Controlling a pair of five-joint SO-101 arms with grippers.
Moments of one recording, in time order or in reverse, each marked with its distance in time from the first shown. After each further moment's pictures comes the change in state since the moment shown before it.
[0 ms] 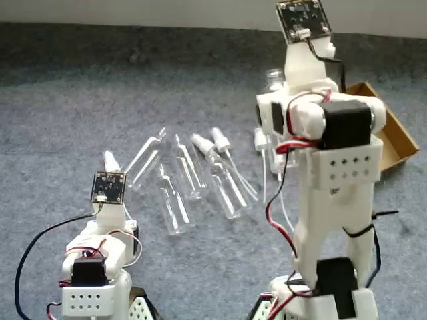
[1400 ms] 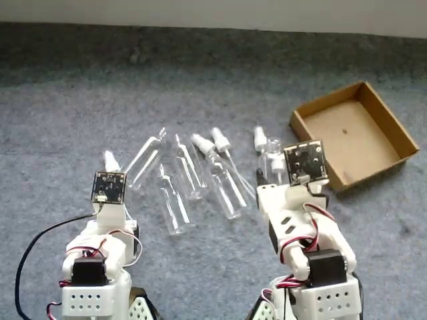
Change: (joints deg) left arm 0.1 0.0 0.0 0.0 0.0; right arm 0.0 -68.3 97.1 -46.1 -3.4
